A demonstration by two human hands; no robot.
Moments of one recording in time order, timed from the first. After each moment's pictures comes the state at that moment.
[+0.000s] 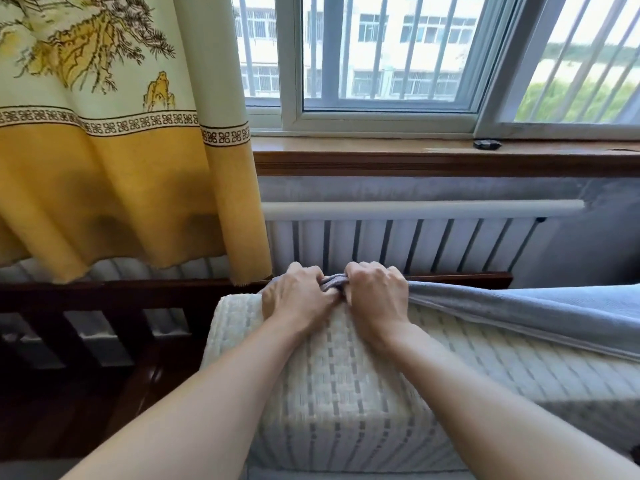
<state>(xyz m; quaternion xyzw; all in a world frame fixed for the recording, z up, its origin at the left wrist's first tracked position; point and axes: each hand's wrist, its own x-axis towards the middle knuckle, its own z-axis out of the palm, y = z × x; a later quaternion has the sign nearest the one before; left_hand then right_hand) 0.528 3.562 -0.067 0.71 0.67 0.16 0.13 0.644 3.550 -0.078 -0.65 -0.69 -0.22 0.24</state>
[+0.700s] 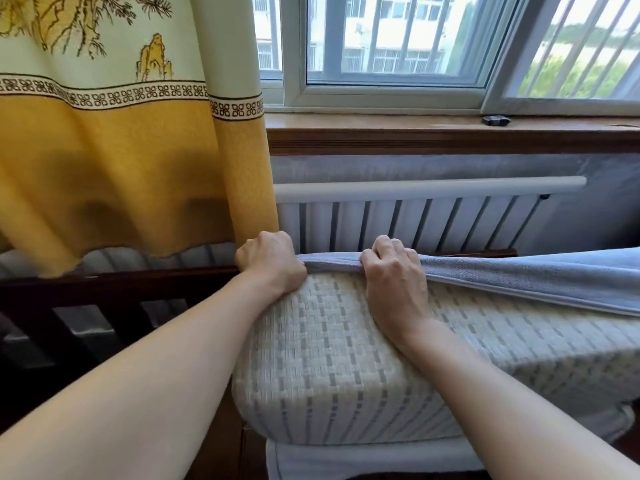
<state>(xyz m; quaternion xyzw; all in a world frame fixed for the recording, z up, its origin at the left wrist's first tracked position) 0.463 3.602 -0.053 0.72 0.69 0.06 0.02 0.614 3.543 -0.085 -0.67 -0.67 -0.24 0.21</state>
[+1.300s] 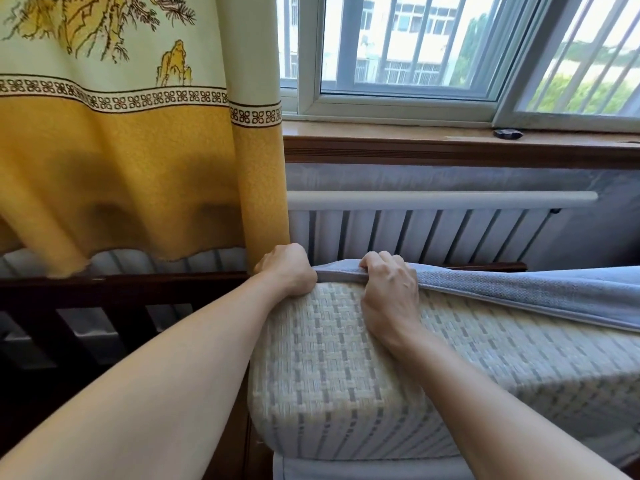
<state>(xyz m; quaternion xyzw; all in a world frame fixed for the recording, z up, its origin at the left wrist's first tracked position) 0.453 3.625 -0.065 0.72 0.66 0.06 0.20 0.587 3.552 -0.079 -0.73 -0.64 -0.07 0.22</state>
